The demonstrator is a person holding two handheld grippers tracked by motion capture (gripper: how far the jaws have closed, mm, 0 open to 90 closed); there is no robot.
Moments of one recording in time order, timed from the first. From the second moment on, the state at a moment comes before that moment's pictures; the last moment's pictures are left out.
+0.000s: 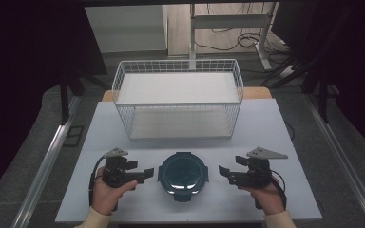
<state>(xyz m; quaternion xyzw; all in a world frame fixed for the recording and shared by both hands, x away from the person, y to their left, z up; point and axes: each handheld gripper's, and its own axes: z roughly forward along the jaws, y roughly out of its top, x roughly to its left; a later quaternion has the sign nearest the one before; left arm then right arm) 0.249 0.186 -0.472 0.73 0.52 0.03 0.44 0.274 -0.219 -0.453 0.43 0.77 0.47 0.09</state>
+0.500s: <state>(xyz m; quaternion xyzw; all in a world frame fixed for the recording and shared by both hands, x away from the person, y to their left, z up) 0.250 0.186 -0.491 0.71 0.52 -0.04 0.47 0.275 -0.184 -0.487 0.45 0.77 0.45 0.00</state>
